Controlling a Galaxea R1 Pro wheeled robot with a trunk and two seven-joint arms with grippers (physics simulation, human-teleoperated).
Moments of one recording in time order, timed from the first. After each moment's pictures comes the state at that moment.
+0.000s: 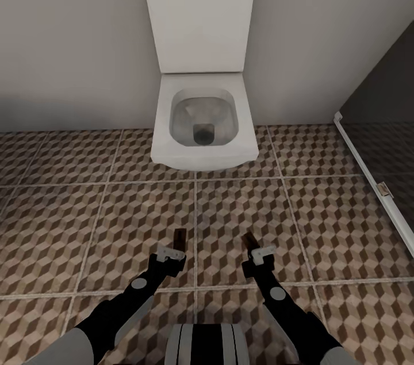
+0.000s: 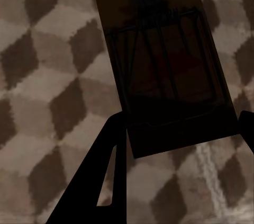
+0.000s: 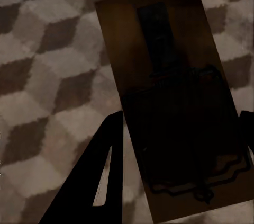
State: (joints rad) left arm -0.58 0.12 -0.75 -0.81 0.51 0.03 0.19; right arm -0.49 -0.06 0.48 -0.81 -0.13 -0.03 -0.21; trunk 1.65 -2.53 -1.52
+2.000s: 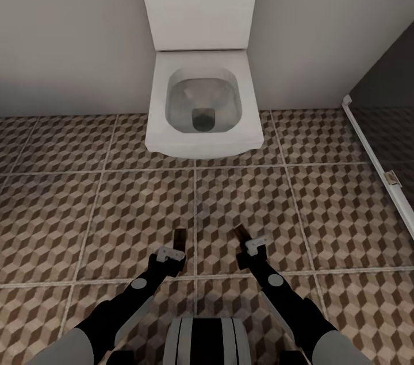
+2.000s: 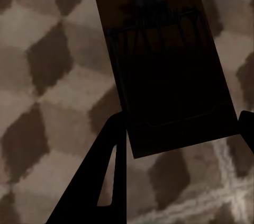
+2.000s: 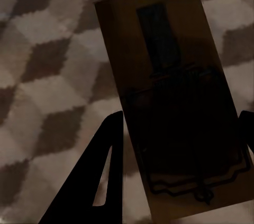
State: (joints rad) left arm -0.58 0.12 -0.75 -0.81 0.51 0.03 0.19; right arm -0.55 -0.05 0.48 -0.80 -0.14 -0.01 -0.08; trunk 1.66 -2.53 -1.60
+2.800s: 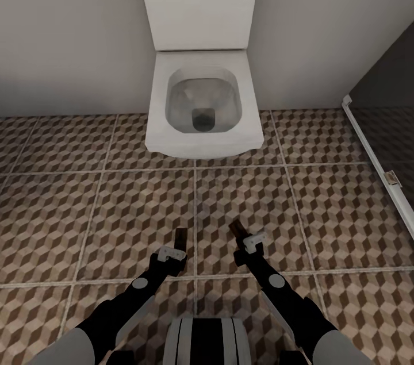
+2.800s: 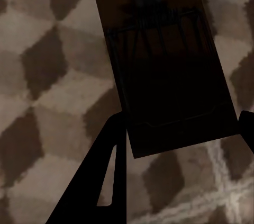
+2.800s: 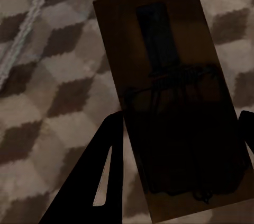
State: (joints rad) left arm -0.58 0.12 -0.75 -0.81 0.50 0.03 0.19; right arm -0.55 -0.05 0.48 -0.81 -0.14 -0.12 -0.02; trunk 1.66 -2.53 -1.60
